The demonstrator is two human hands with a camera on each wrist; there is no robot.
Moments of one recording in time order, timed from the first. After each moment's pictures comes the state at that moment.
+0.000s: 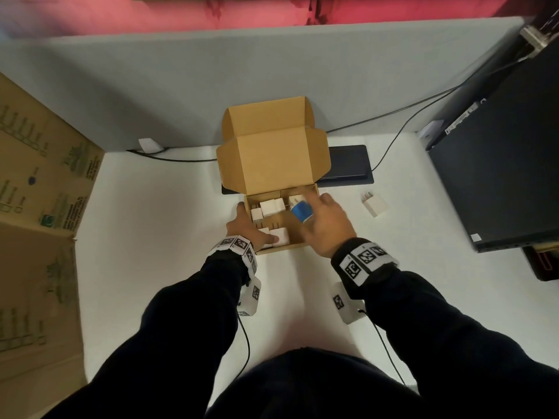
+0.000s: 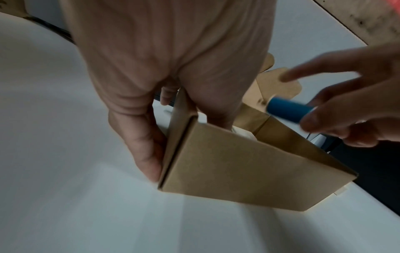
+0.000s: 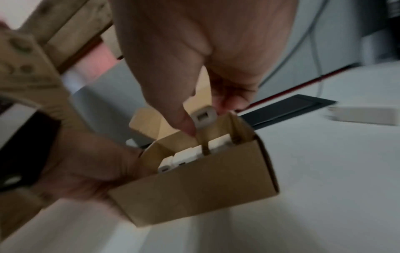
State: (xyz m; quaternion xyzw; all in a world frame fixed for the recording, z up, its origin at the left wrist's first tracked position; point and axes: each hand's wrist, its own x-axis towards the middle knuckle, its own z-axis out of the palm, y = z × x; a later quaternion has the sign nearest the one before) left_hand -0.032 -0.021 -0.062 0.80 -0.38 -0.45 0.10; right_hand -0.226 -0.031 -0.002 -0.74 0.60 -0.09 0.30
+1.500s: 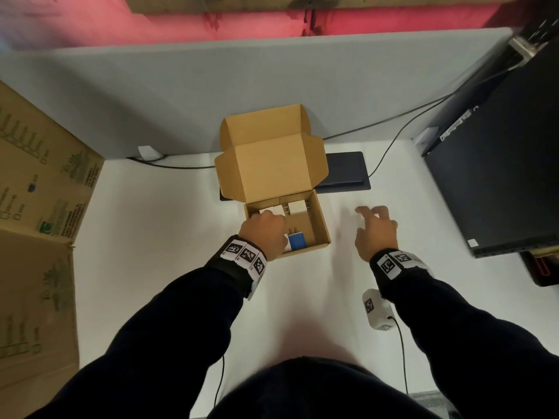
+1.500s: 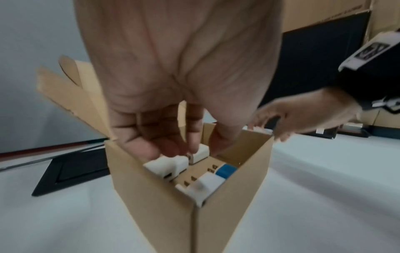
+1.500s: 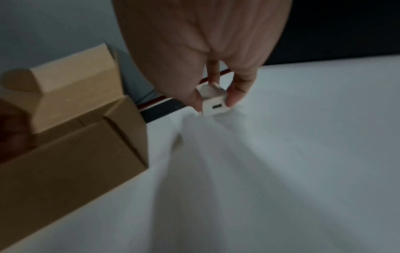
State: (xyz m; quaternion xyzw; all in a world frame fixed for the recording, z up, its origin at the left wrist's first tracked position) left_hand -0.074 -0.023 0.004 0.64 -0.73 -0.21 -0.12; right_hand -0.322 -0.040 -0.044 -0.62 0.75 -0.03 0.23
